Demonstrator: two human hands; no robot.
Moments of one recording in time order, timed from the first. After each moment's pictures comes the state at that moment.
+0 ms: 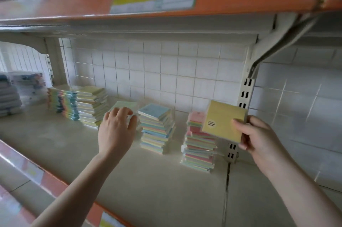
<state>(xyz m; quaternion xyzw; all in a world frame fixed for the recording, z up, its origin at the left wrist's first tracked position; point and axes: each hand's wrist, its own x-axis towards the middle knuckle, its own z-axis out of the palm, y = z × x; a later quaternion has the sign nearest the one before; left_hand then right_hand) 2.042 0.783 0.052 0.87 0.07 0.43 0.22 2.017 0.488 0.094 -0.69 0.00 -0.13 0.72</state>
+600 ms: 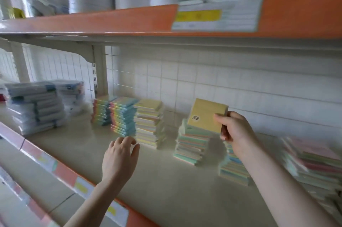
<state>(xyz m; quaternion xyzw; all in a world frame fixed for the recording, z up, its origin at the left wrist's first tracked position) 2.084 1.021 -0.001 0.90 0.11 0.36 0.24 2.110 0.763 0.110 -0.70 0.00 -0.10 0.71</state>
